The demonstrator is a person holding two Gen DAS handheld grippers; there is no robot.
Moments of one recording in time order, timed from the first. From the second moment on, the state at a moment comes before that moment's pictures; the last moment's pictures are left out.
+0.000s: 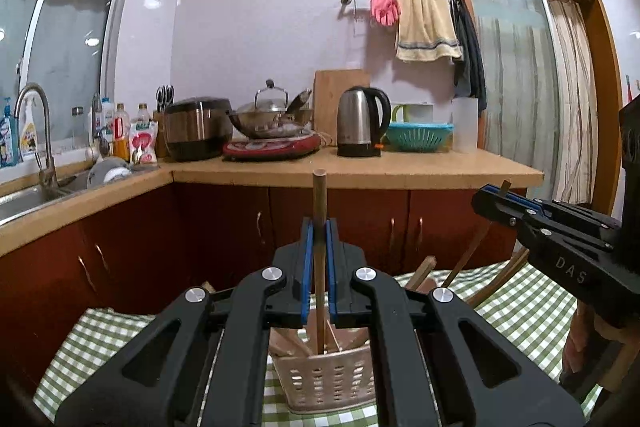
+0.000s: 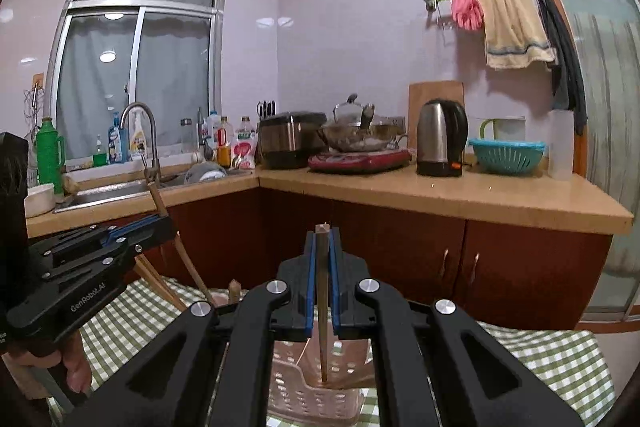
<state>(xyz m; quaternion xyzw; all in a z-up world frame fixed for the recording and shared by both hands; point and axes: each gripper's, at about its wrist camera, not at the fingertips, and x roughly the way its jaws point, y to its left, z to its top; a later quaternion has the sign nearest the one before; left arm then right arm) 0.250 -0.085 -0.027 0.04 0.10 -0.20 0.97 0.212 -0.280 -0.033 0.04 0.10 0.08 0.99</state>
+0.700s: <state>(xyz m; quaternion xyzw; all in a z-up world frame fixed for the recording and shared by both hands) 0.267 -0.082 -0.053 0.05 0.13 -0.19 0.97 0.222 -0.274 -0.056 0.03 0.14 0.07 0.99</state>
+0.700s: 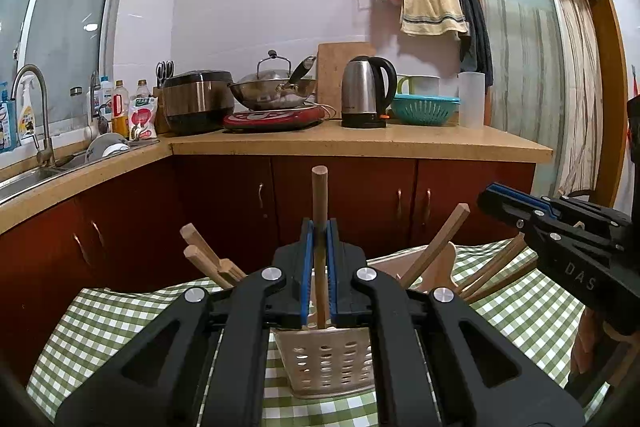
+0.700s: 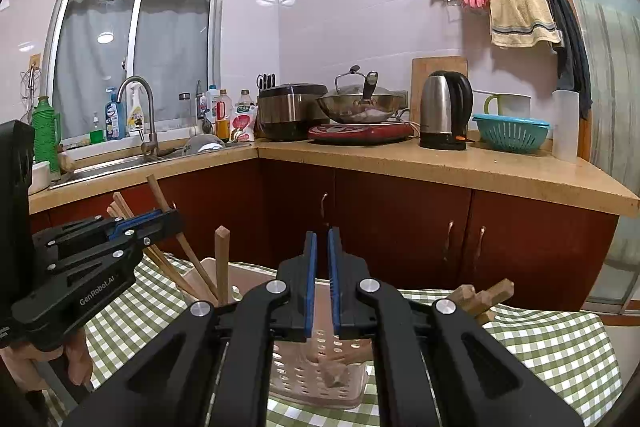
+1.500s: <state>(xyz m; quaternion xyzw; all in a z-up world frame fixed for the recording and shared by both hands) 0.254 -0.092 -0.054 0.08 0.10 -0.19 0.97 0.208 -0.283 -0.050 0.04 0.11 0.06 0.99</state>
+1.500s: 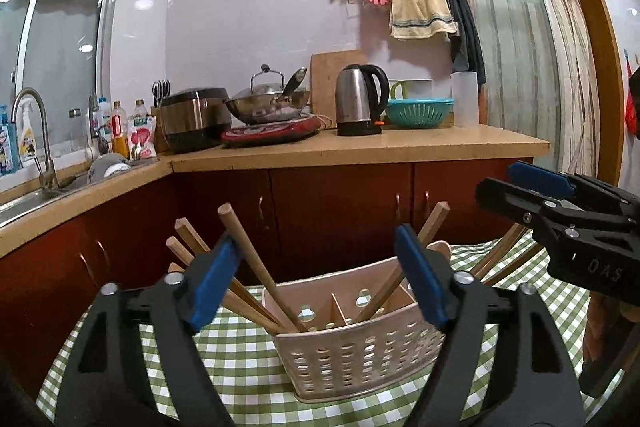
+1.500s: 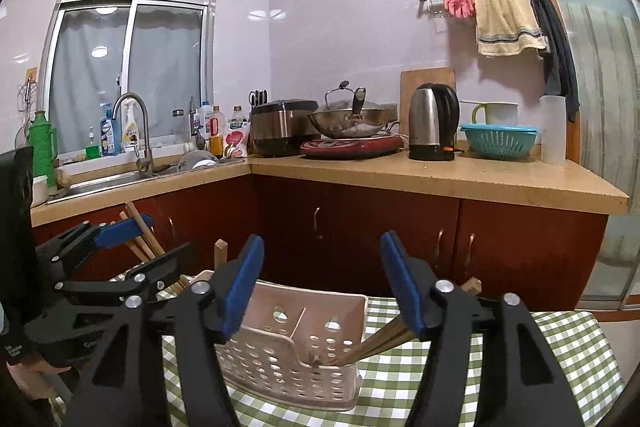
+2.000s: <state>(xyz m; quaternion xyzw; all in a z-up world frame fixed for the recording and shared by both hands) 0.232 -0.085 -0.039 0.07 0.08 -0.15 0.98 0.178 -0.291 -0.044 0.05 0.11 0.00 0.99</state>
